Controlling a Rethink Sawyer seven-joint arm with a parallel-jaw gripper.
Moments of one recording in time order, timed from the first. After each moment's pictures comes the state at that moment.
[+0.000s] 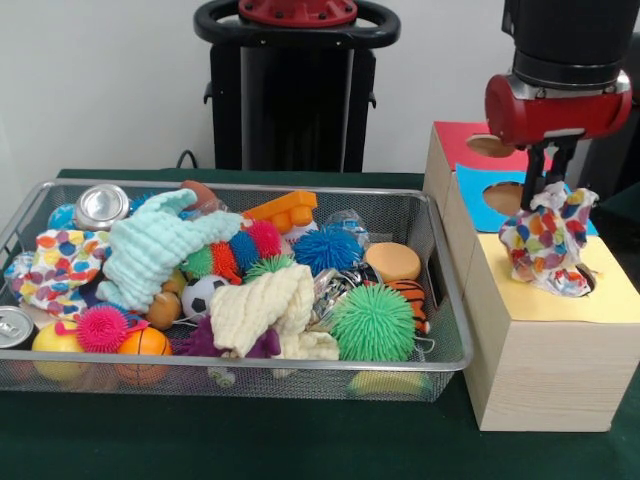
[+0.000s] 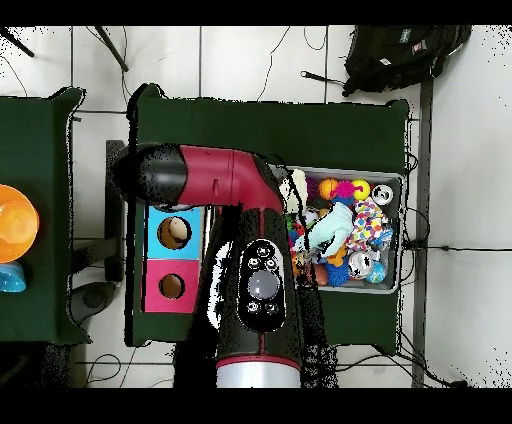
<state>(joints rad) 0.01 -0.62 -0.04 1.36 0.11 0.79 1.51</state>
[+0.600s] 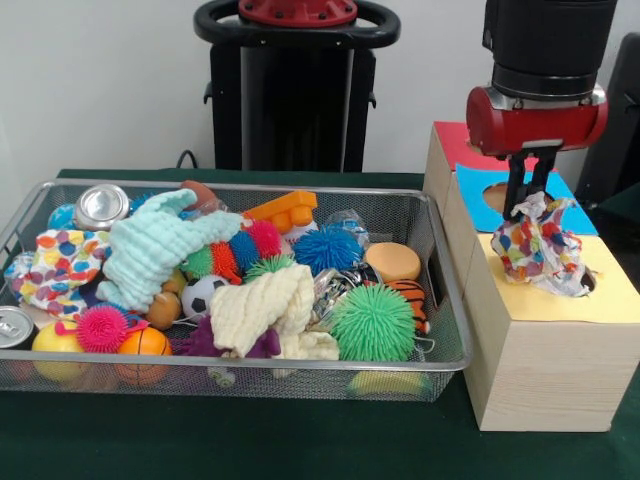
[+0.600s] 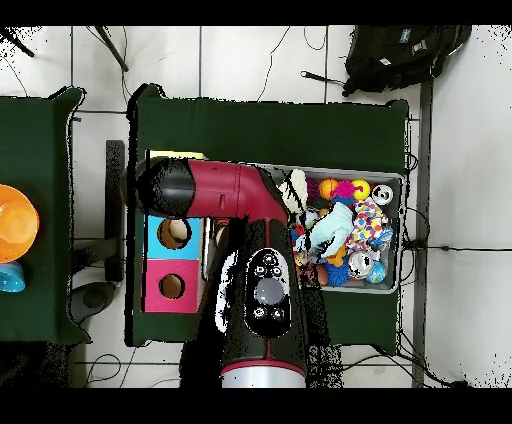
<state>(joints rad) 0.01 -0.63 -0.04 1.44 0.11 0.67 1.51</state>
